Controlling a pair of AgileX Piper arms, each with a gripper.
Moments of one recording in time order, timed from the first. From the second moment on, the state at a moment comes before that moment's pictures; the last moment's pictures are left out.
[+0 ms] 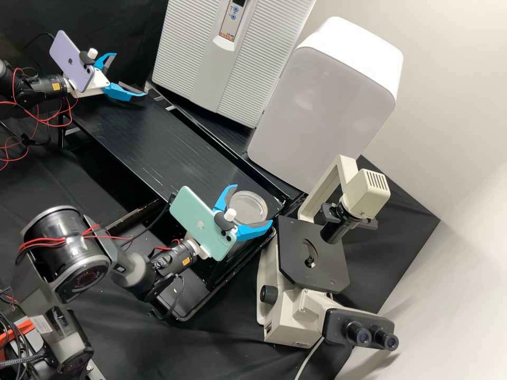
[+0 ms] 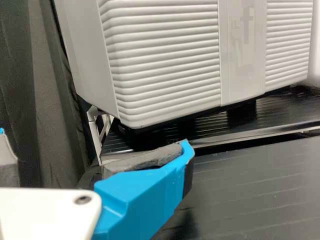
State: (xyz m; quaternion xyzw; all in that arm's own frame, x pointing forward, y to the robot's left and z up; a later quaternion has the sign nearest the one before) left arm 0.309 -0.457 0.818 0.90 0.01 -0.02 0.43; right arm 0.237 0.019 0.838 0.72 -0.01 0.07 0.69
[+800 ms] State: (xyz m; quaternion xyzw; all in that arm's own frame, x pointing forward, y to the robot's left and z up) left arm 0.309 -0.457 0.818 0.90 0.01 -0.02 0.43; right arm 0.317 -0.047 0.864 0.68 -0.13 0.04 0.72
